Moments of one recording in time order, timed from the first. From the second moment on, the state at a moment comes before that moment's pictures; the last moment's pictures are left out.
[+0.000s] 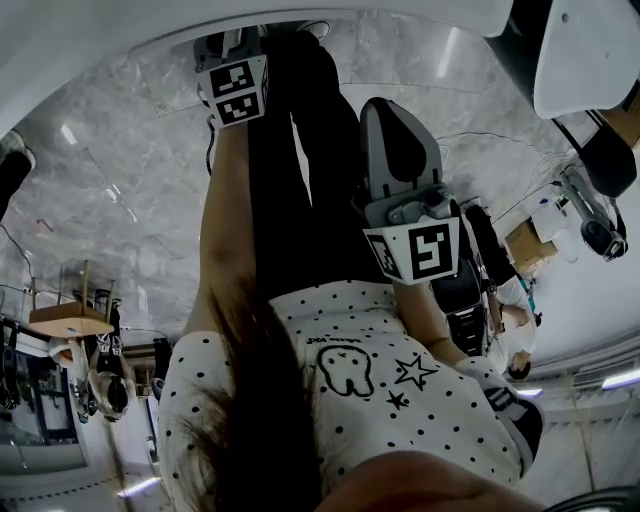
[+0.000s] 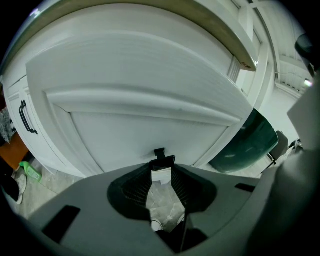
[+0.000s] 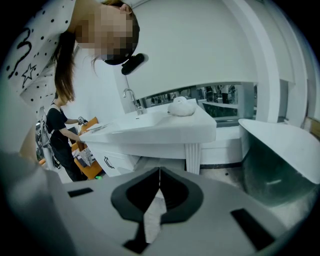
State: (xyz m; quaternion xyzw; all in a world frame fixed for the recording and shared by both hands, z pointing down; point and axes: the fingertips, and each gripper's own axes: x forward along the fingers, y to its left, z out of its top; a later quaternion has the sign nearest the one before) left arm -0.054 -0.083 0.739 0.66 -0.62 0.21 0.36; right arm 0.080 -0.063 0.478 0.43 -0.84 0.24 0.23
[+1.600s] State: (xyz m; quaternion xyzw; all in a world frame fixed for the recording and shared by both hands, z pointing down) left arm -0.061 -0.104 0.742 0.67 -0.62 0.20 0.36; right arm 0.073 -0.066 0.488 0.43 -0.83 0.26 0.24
